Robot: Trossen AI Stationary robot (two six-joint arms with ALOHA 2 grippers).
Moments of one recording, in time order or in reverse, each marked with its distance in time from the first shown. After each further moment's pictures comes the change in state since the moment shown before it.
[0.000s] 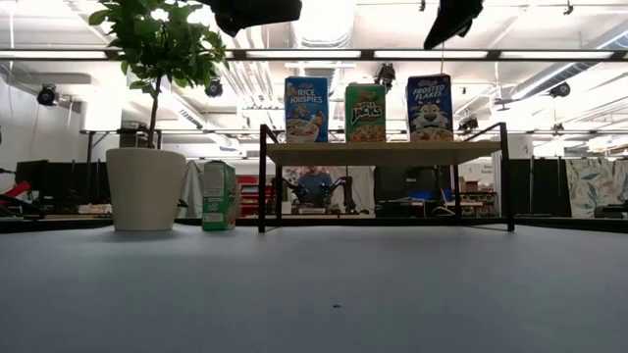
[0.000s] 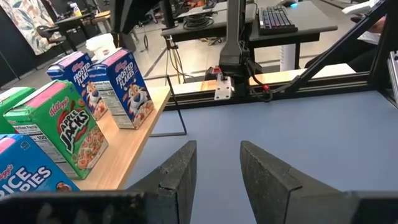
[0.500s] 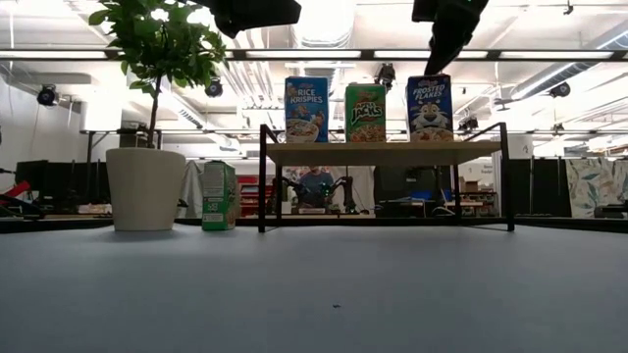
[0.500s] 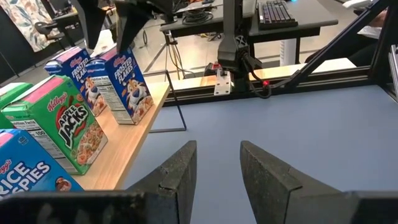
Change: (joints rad) left arm 0.000 0.000 0.000 -0.019 0.000 0.000; right arm -0.141 0.123 0.042 -0.064 -0.010 -0.152
